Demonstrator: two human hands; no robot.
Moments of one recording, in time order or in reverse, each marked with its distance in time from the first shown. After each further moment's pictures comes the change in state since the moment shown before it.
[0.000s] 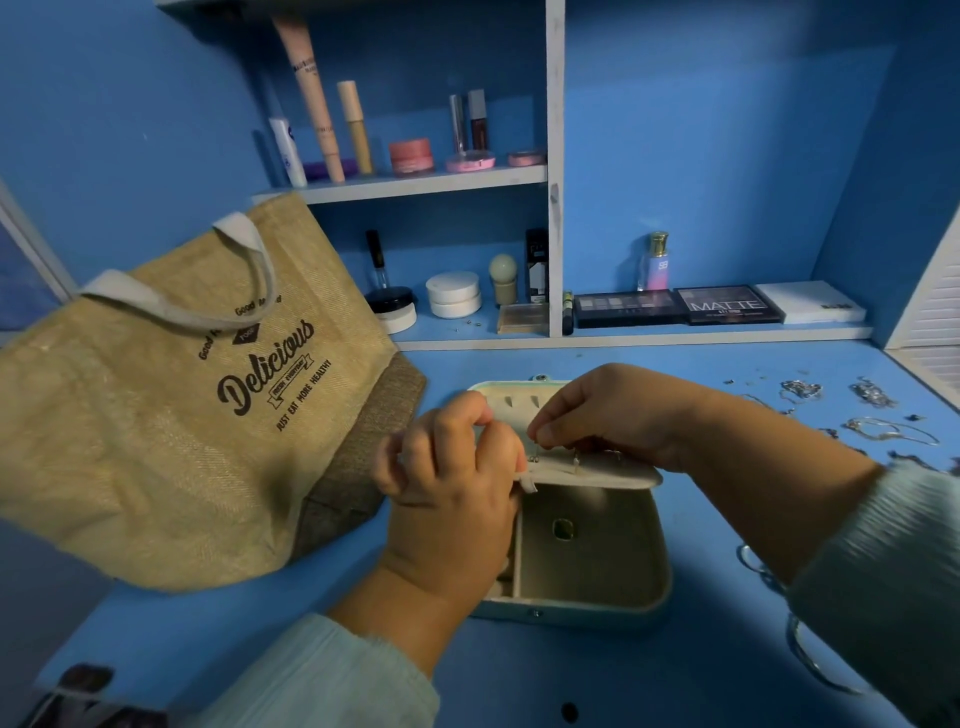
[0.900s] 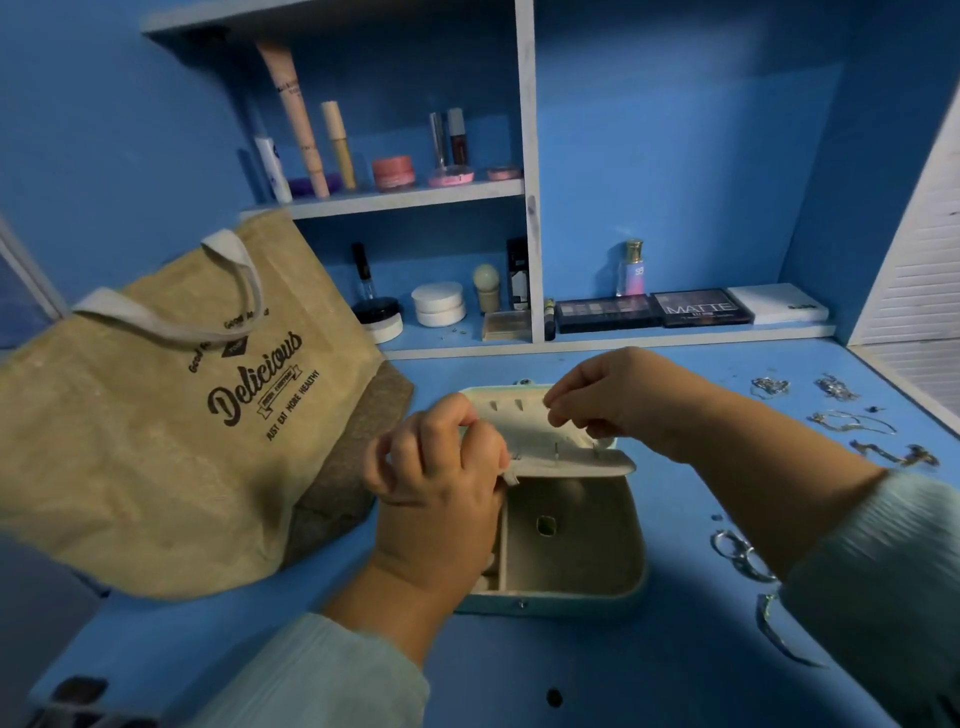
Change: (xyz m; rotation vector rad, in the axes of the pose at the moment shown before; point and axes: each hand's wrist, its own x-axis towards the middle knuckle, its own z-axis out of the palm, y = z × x) left_hand 0.003 -0.002 -0.001 0.007 0.019 0.026; right_hand -0.011 0.004 -0.013 0.052 0.206 -0.016
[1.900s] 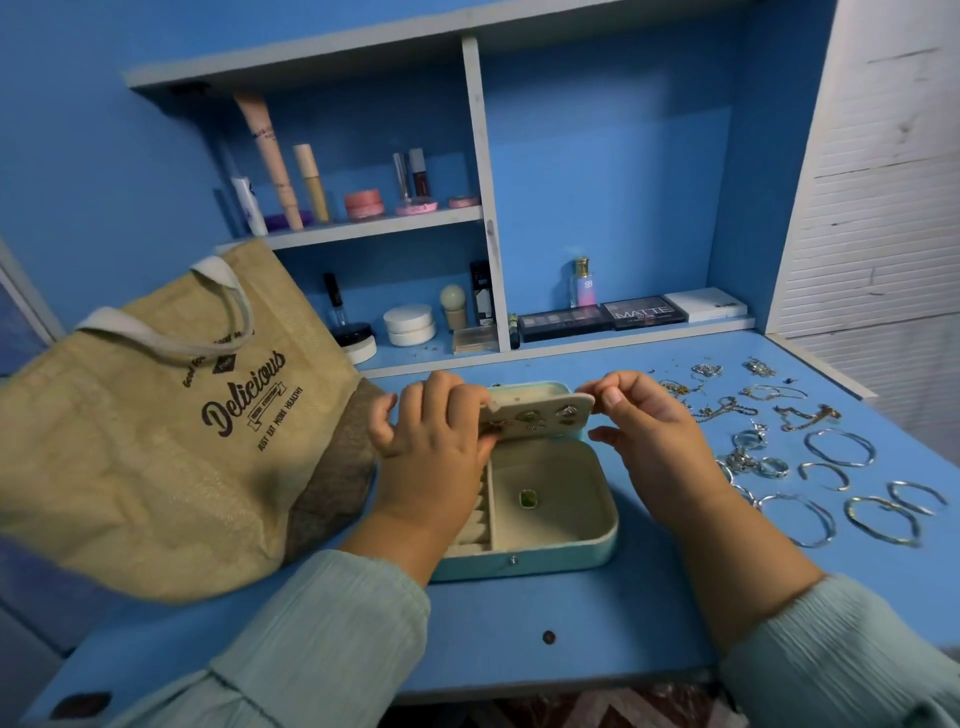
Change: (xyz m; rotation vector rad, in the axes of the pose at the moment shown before) left_hand 0.007 -0.007 0.015 -0.145 -0.016 0.050; right_hand -0.042 0.068 0.030 0.724 0.357 -0.432
